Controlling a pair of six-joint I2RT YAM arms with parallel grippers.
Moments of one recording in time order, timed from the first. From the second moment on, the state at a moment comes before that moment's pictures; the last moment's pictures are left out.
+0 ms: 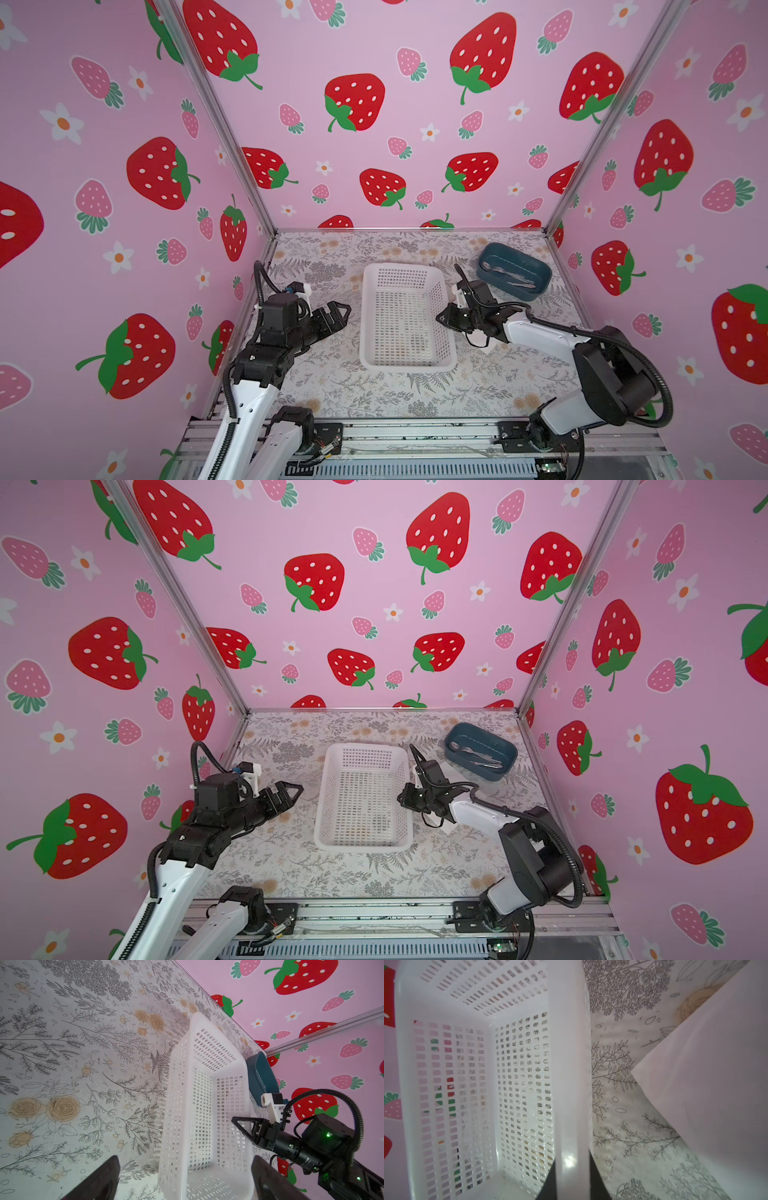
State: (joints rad) left arm -0.11 0.73 0.80 -0.75 0.34 -0.62; right arm 0.65 1.55 0.81 -0.09 -0.27 0.80
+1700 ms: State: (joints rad) left arm -0.60 1.04 0.91 -0.72 0.30 -0.69; right arm 0.32 1.50 0.77 -0.22 -0.20 0.51
